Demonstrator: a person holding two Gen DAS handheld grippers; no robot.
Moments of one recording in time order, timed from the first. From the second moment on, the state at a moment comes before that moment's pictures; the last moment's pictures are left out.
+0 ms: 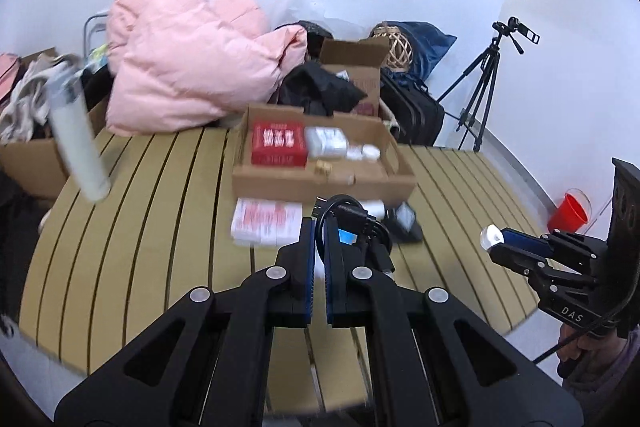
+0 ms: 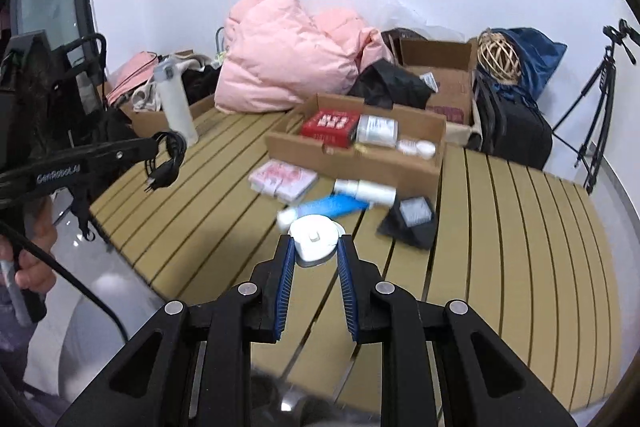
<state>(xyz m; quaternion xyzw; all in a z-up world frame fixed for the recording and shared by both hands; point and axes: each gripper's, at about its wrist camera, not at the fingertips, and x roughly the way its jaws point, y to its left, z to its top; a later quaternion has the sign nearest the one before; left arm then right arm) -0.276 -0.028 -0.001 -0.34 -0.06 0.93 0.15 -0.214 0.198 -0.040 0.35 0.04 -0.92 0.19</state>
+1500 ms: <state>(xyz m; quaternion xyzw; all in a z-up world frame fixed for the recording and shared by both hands) -0.439 0.039 -0.022 -0.43 0.03 0.89 0.11 -0.481 0.234 -0.059 0.47 0.03 -0.88 0.11</state>
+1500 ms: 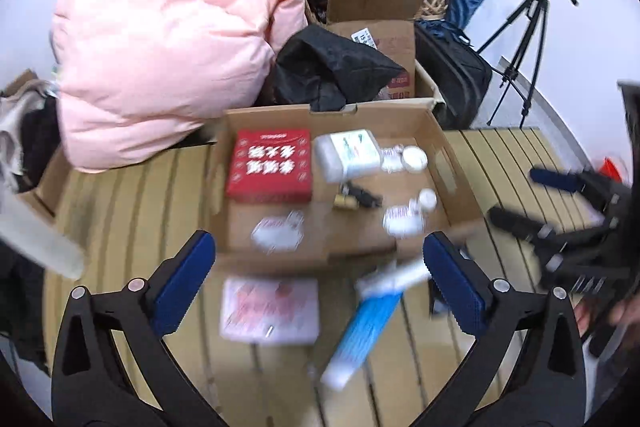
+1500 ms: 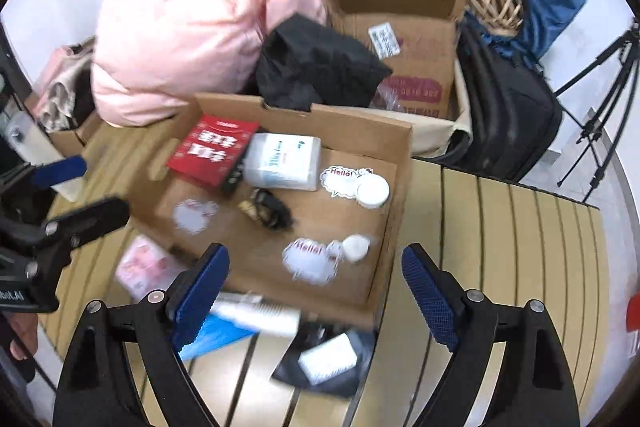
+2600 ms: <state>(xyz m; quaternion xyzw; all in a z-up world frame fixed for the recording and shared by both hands) -0.188 -0.022 -0.084 -0.40 -0.02 0.91 0.09 -0.179 0.198 -0.096 0.41 0.02 -0.90 0.12</state>
